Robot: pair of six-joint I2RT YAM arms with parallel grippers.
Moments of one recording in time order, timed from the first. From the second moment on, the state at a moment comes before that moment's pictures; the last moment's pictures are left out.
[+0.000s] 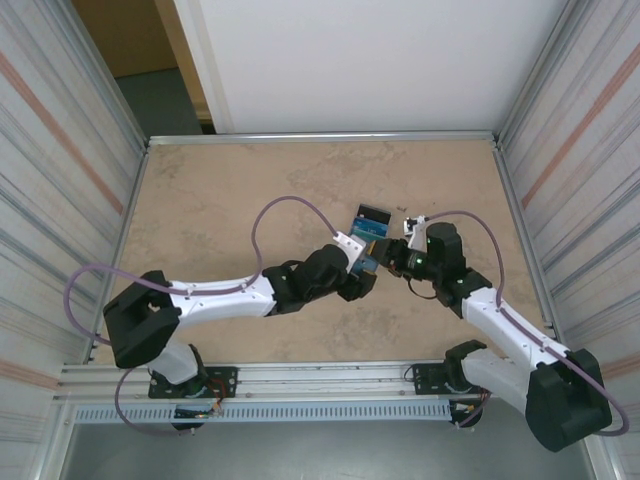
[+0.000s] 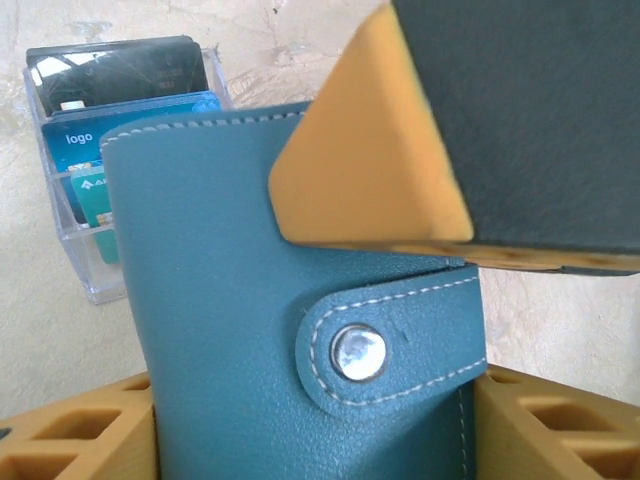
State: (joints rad) left arm -1.10 1.53 0.91 0.05 -0.18 -0.34; right arm 0.39 1.01 0.49 0.02 -0.54 0.96
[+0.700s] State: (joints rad) left arm -1.05 1.13 0.70 0.08 -0.32 -0.31; right arm 0.43 1.14 0.63 -0.02 -0.52 0.87
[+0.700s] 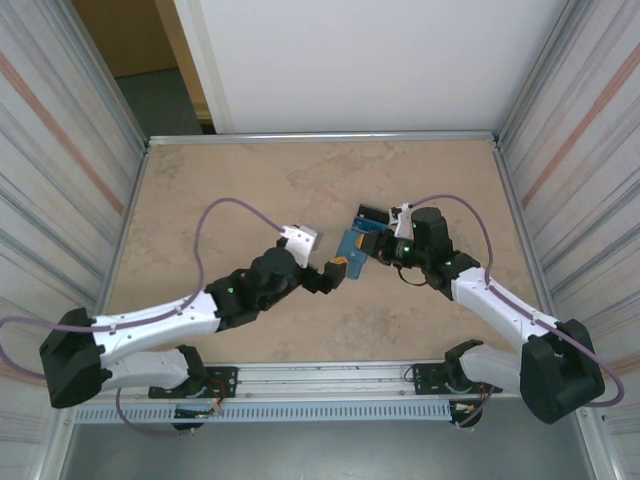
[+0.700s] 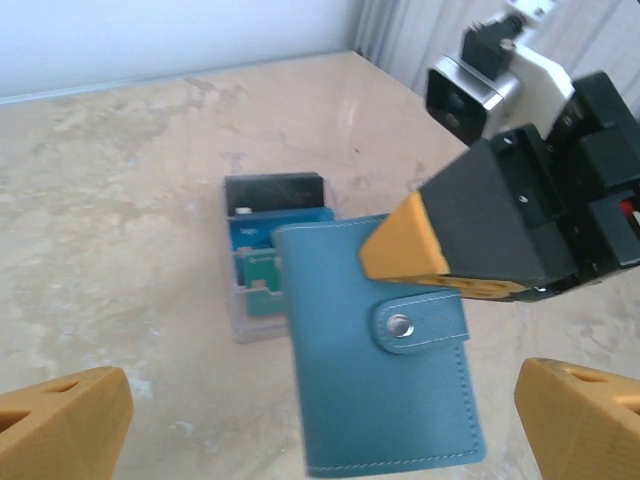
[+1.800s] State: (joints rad) left arm -0.52 1.02 0.56 0.16 0.72 -0.48; right arm 0.46 1.22 0.84 -0.11 -0.83 0.60
